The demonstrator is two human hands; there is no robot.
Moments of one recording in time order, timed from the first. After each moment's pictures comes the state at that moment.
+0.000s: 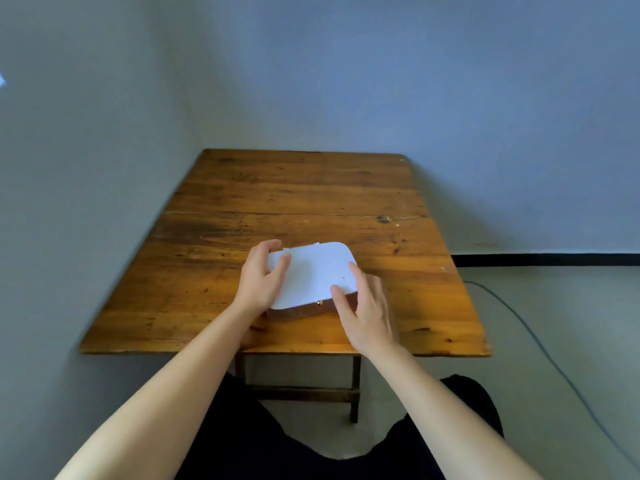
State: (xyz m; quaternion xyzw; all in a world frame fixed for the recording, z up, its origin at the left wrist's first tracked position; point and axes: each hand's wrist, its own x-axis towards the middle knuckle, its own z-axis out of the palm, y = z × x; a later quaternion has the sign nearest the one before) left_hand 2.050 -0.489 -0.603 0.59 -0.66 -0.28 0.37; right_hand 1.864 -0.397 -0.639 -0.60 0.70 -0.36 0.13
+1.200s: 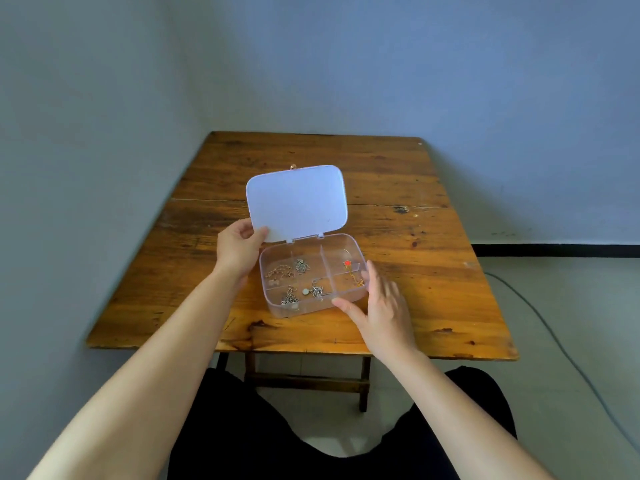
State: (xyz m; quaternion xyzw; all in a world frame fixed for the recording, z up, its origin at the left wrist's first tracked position) left_hand 2.088 -0.537 -0.586 0.61 -0.46 -0.45 0.45; right_hand 1.862 -0.402 -0.647 -0.64 0.72 -0.25 0.10
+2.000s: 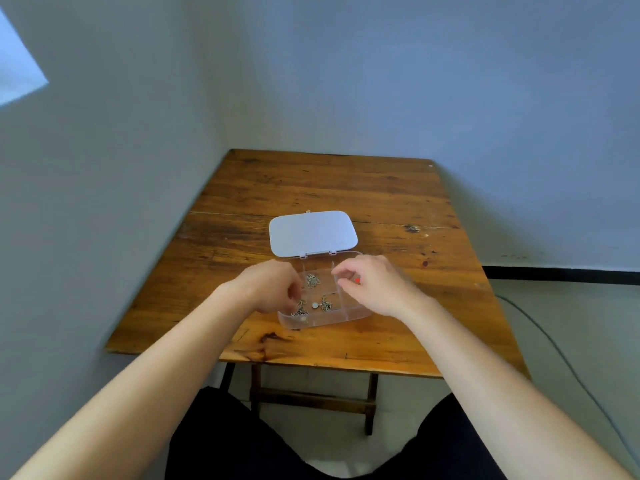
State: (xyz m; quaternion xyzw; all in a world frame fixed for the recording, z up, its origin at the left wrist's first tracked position) left_hand 2.085 -0.498 -0.539 0.50 -0.84 -0.16 -0.09; right_hand 1.864 -0.463 -0.565 -0.76 0.60 -0.18 0.18
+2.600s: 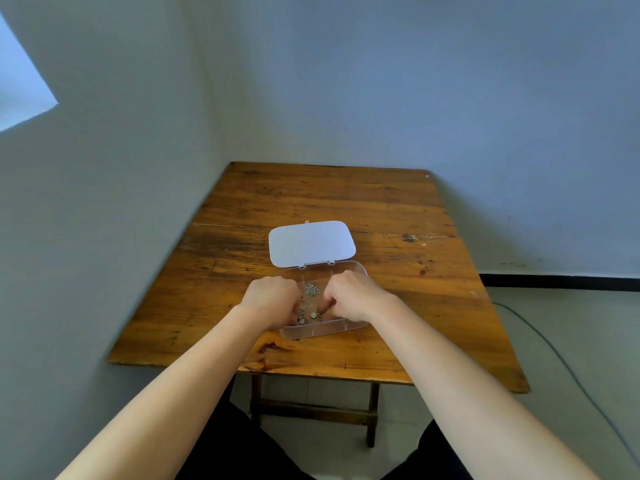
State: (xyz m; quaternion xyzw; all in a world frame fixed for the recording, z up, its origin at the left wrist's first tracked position) left_hand 2.070 -0.491 -0.555 0.54 -0.83 -0.04 -0.12; right_hand 1.898 -0.484 -0.567 -0.81 0.56 0.00 0.16
